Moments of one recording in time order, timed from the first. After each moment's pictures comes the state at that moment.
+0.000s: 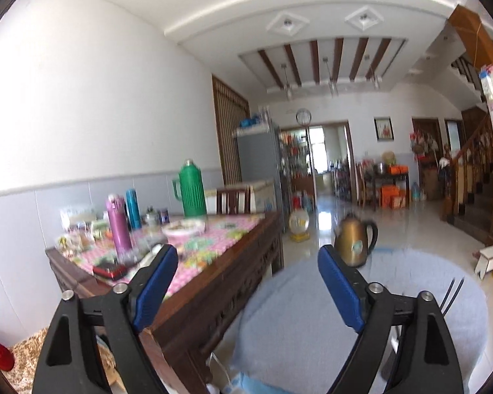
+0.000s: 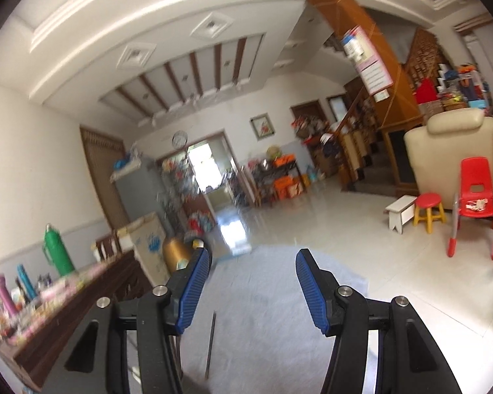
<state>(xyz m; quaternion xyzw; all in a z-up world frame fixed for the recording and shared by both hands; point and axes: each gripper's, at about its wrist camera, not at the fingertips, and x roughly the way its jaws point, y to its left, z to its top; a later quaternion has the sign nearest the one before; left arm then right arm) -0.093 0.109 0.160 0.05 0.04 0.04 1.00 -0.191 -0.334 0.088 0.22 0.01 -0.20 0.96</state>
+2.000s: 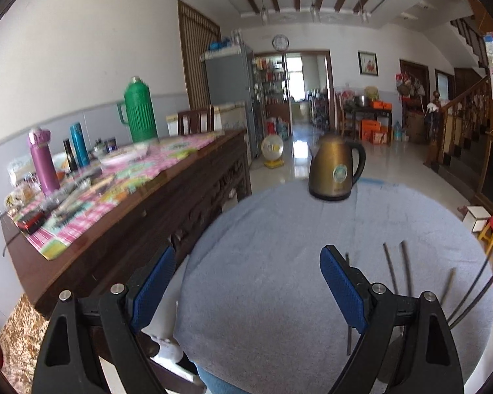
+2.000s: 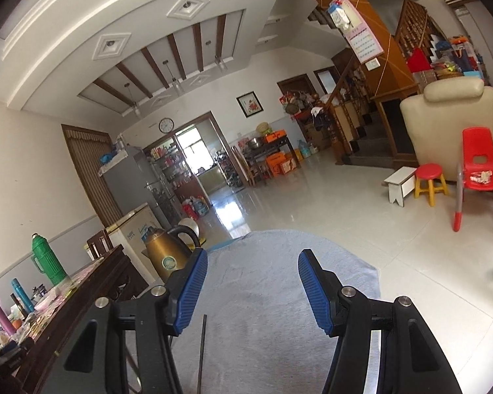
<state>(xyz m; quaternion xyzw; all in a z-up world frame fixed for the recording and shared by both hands) 0.081 0.051 0.050 0.06 0.24 -0.01 0.97 -0.096 -0.387 0.069 0.26 0.08 -0.19 0.94</state>
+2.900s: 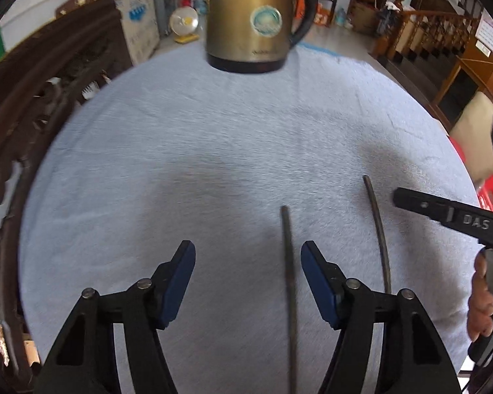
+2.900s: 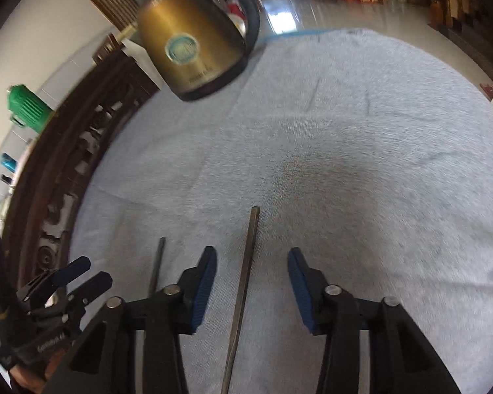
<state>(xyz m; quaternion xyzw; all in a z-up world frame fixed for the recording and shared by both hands) 0.310 -0.096 -0.103 0.07 0.52 -0.18 0.83 0.291 -0.335 -0.114 0.21 0.50 0.03 0.84</state>
